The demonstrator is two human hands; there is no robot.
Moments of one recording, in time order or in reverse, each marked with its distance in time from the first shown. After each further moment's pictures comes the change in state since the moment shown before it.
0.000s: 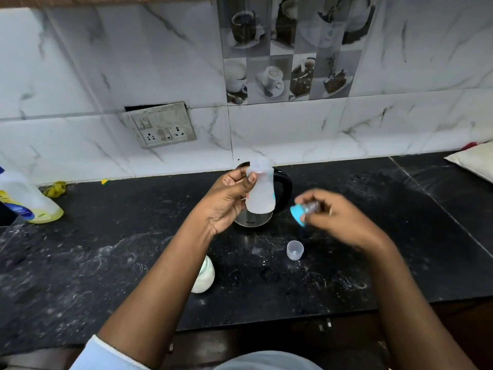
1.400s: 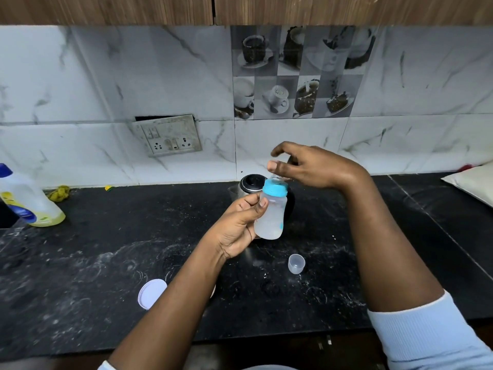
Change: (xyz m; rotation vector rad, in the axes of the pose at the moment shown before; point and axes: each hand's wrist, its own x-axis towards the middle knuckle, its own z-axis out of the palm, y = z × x) left_hand -0.023 -0.016 0.016 -0.159 -0.122 -0.044; right_hand 0.080 -0.128 -0.018 -0.573 -0.190 -0.117
